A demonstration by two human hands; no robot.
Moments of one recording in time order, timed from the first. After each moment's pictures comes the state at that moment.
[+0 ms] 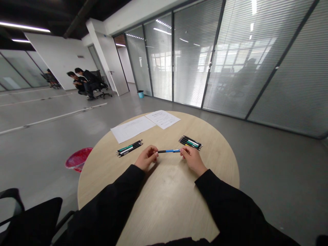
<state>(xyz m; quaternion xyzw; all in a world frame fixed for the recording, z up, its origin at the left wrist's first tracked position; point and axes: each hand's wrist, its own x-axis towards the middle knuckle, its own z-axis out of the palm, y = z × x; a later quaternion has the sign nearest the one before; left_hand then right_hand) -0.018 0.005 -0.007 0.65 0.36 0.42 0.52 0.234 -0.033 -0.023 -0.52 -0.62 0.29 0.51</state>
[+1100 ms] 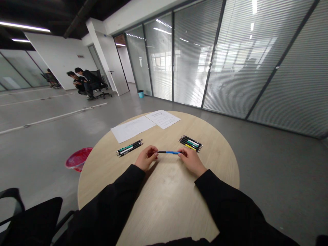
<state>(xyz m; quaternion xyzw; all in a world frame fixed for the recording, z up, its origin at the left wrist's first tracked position) -0.019 0.006 -0.008 0.66 0.39 0.42 0.47 0.231 -0.035 -0.023 -0.53 -0.68 0.24 0.45</state>
